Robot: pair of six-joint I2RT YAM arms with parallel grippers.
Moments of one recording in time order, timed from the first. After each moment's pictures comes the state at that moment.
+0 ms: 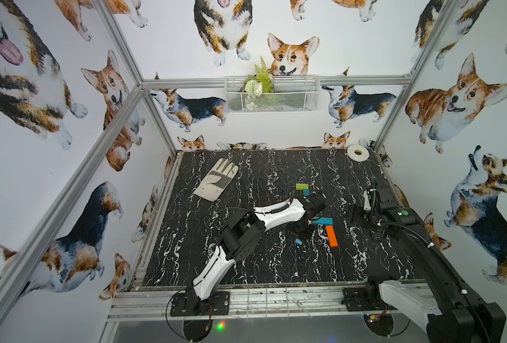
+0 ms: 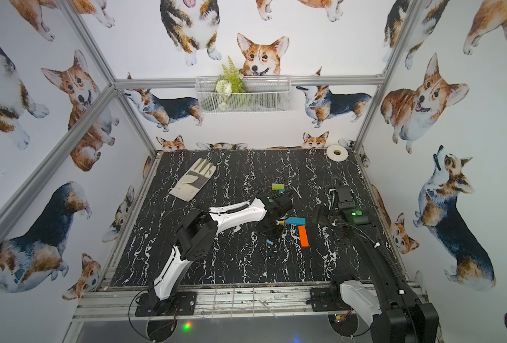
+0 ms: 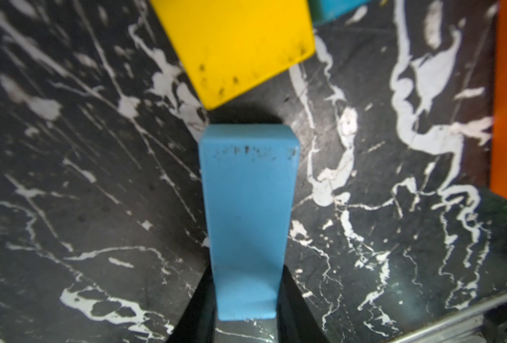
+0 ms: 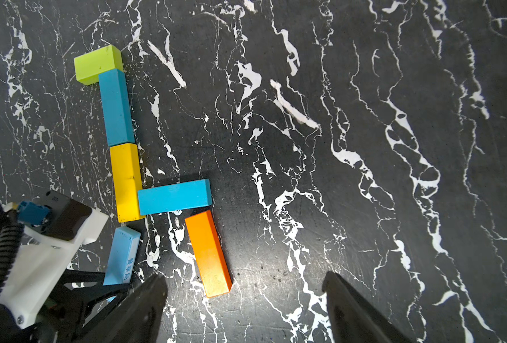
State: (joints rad) left arm -1.02 2.24 1.78 -1.06 0.14 -0.47; right arm 0.16 0.99 0.85 -0.92 0.01 0.42
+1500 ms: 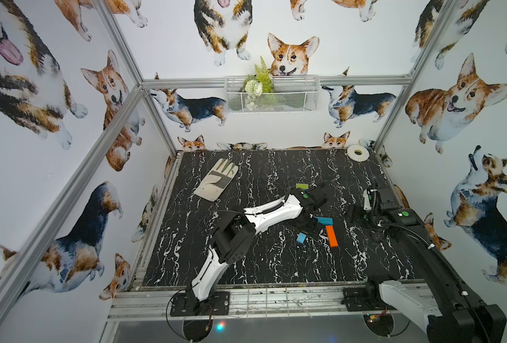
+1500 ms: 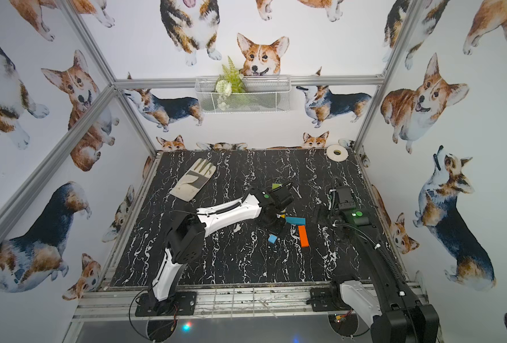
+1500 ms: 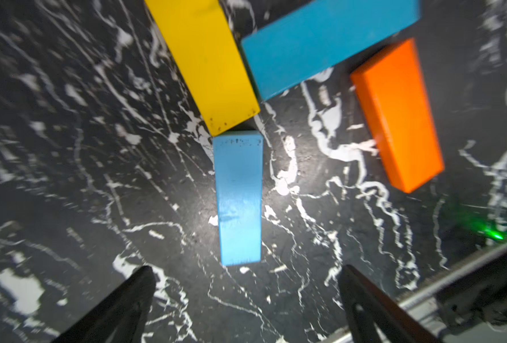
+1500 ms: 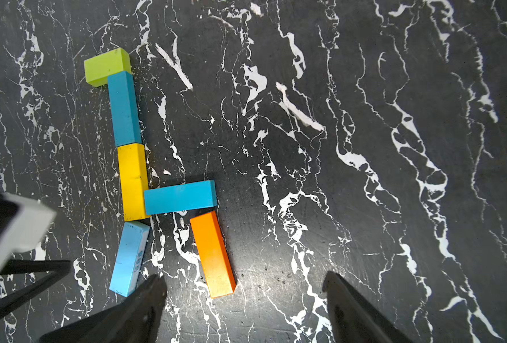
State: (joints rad) left arm -1.02 2.09 1.80 -1.04 0.07 -0.47; right arm 0.16 0.98 0.85 -0.91 0.00 0.42
